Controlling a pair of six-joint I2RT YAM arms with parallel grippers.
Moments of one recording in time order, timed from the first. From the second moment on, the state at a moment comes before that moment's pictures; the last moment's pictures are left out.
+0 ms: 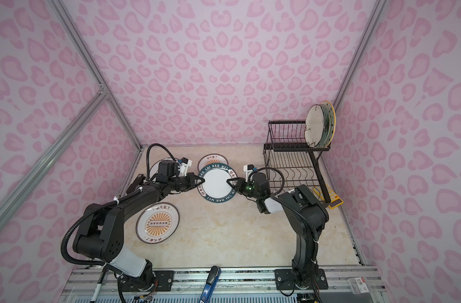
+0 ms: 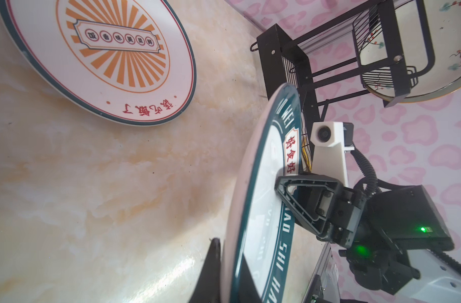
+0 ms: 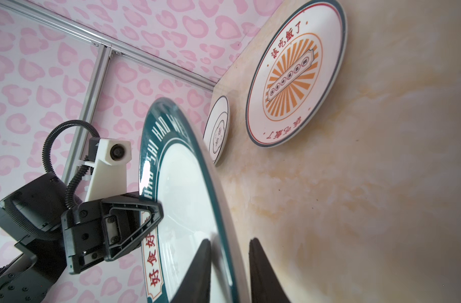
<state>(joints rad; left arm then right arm) -0.25 1.61 0.96 -0.03 0.66 -0.59 0.45 1.90 0.79 0.86 -0.54 1.05</state>
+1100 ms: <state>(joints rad) -0.25 1.56 0.94 0.03 0.66 -0.60 0.47 1.68 0.83 0.61 -0.47 0.84</state>
